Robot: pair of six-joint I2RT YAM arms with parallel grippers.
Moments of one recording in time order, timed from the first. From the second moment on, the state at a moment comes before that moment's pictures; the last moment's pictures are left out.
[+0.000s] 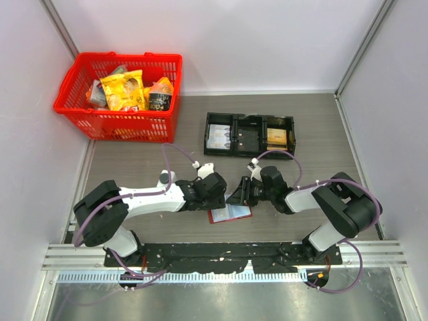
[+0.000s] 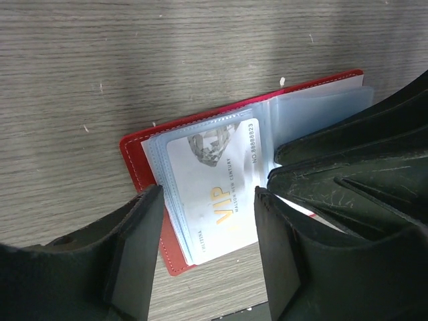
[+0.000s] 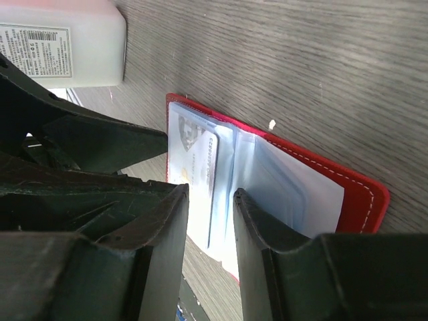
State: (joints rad) left arm -1.04 1.54 0.83 -0.31 -0.26 -1.02; right arm 0.59 1.55 0.35 0.58 -0.54 0.84
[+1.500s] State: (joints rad) left arm -1.03 1.49 0.76 -0.20 -0.25 -1.08; right arm 0.59 1.61 0.34 0.70 -0.57 0.89
